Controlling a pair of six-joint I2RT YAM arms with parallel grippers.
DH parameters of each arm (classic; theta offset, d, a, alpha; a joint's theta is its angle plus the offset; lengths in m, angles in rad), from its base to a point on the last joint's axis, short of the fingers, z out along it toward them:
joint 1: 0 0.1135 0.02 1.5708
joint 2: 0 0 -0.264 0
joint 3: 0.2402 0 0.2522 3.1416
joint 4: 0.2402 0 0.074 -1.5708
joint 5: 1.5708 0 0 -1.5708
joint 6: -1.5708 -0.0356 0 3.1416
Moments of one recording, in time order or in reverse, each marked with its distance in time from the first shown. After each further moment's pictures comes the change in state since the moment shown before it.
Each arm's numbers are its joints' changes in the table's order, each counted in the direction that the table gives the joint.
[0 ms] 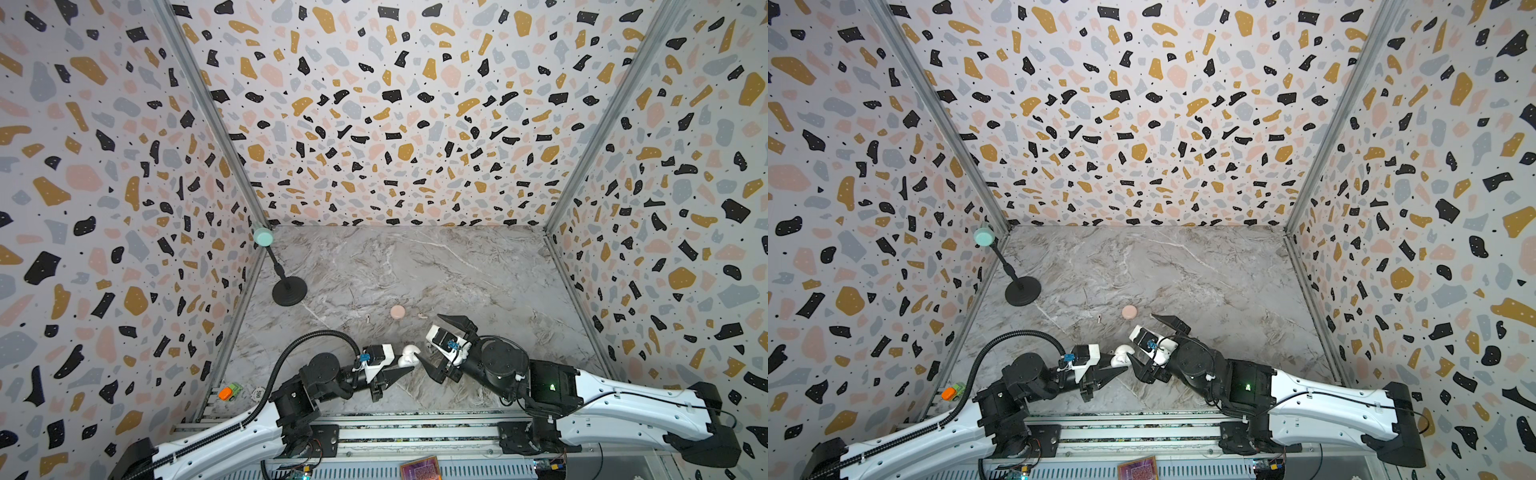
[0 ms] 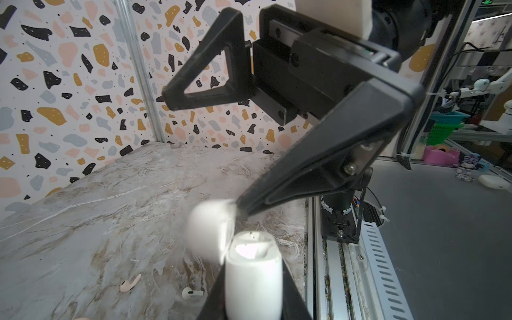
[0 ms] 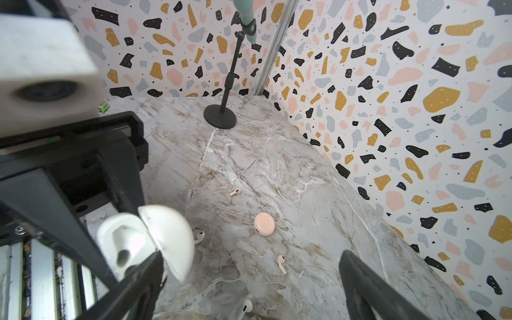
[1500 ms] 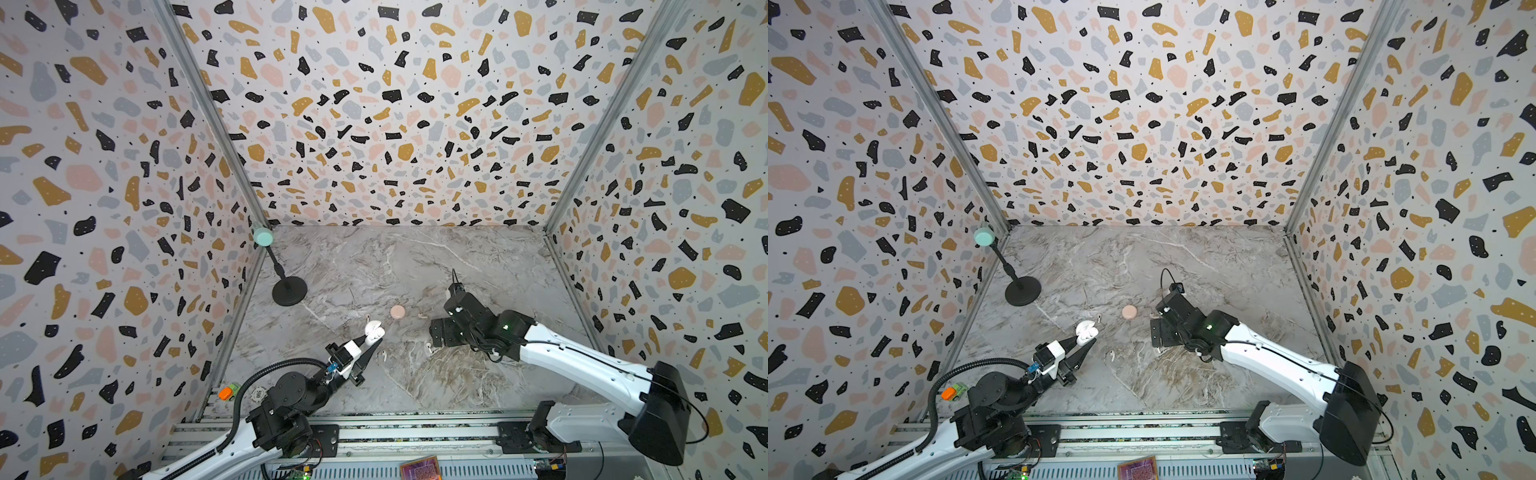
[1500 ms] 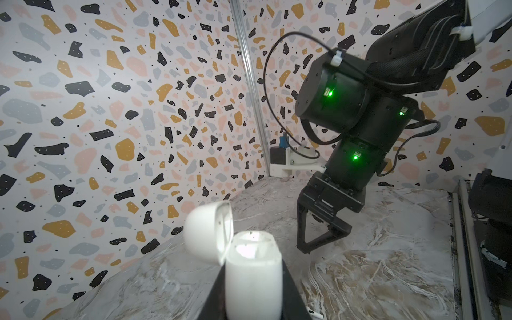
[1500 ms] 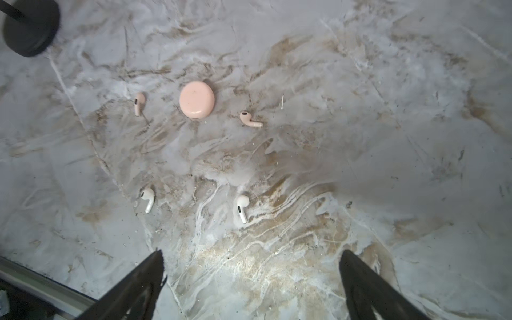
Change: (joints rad) left arm -0.004 0.351 -0.078 0.049 -0.467 -0.224; right arm -0.425 -0.441 0.258 0.547 -0.252 -0.871
